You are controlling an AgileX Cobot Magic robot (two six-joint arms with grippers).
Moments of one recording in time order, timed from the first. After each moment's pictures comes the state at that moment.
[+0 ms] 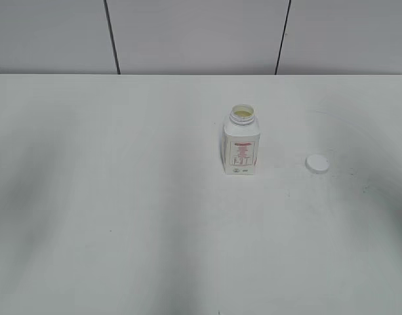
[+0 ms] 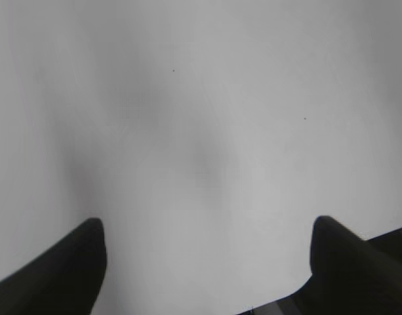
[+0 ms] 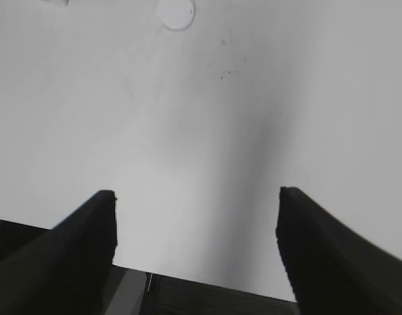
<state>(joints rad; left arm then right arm) -0.25 1.13 -0.93 0.08 1.05 0.04 0.11 1.18 -1.08 0.08 1.16 -0.22</state>
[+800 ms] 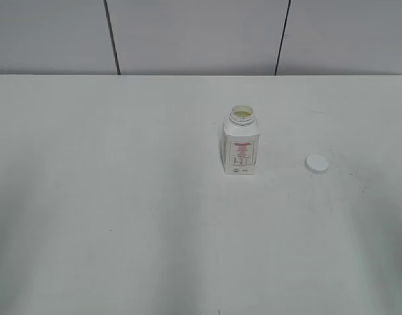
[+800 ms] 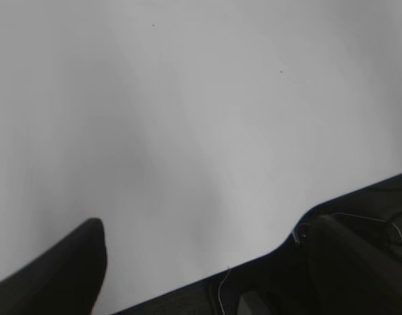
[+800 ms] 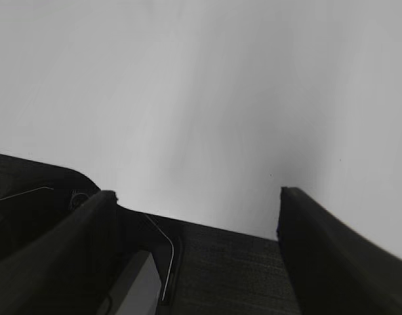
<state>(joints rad) -0.25 0.66 -0.55 0.02 0.97 0.04 0.11 0.71 -0.55 0.12 0.99 -0.22</state>
